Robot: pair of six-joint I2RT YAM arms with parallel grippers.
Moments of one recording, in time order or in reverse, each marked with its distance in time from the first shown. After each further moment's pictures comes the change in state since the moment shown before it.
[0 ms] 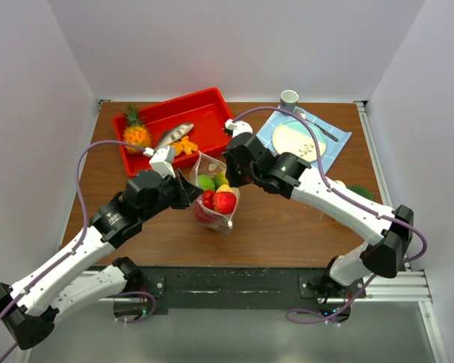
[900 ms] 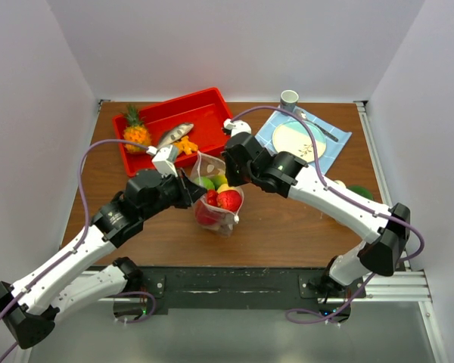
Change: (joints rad) left arm 0.000 0.010 -0.002 0.046 0.054 -0.001; right arm 0.000 0.019 0.012 -0.003 0.021 -0.002
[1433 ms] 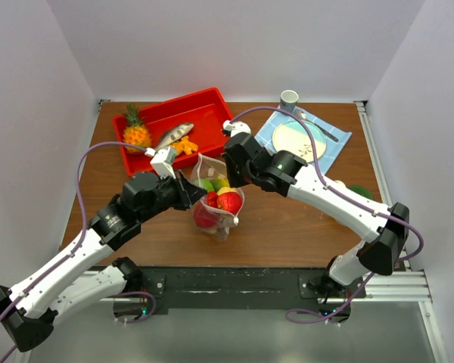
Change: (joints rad) left arm 0.000 -0.035 -0.021 0.017 0.021 -0.008; right arm 0.000 0.011 0.017 -0.047 0.003 -0.016
